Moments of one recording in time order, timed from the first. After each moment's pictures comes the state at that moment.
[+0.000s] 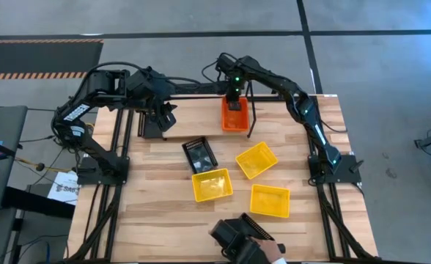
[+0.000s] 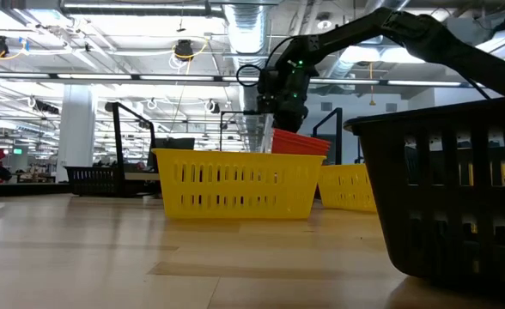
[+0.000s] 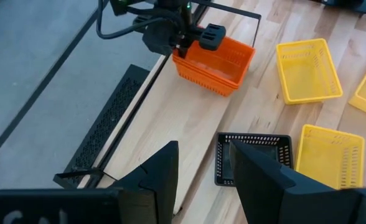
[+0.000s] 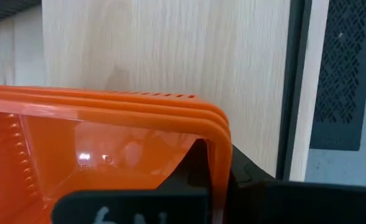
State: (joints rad) left arm 0.17 1.56 2.22 -1.57 -0.33 -0.19; right arm -0.66 2.36 2.31 -1.27 -0.19 -0.72
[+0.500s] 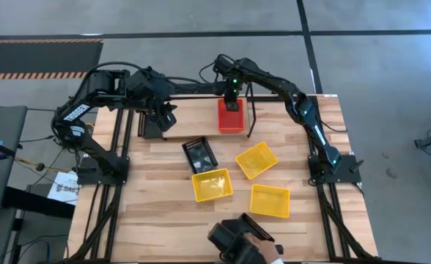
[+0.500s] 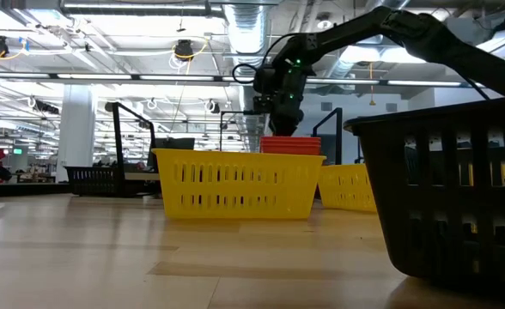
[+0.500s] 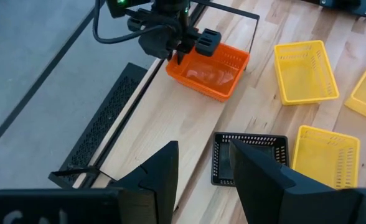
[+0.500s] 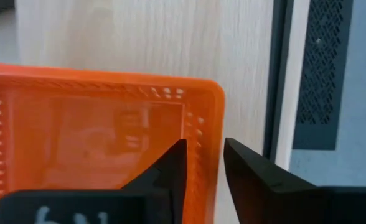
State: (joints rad) left arm 0.17 1.56 2.22 -1.57 -0.32 -0.21; right arm -0.64 2.36 2.31 -1.22 -0.13 -0.71
